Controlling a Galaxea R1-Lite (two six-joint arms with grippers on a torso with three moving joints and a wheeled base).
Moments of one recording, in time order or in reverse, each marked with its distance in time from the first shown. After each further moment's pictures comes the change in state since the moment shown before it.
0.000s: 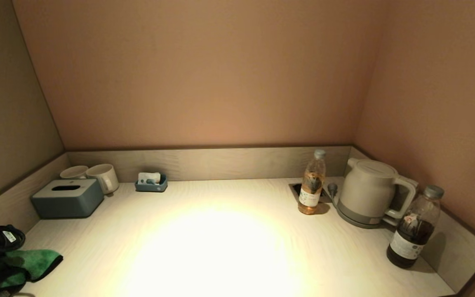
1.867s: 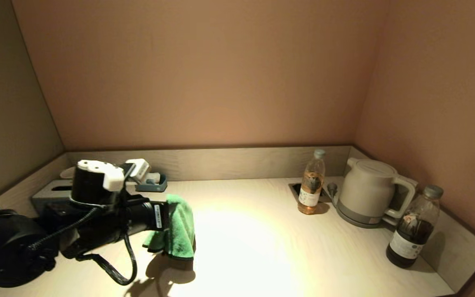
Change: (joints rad) left arm -0.976 -0.191 0.190 -0.567 -0.170 0.118; right arm 0.001 0.000 0.000 0.000 0.000 0.000
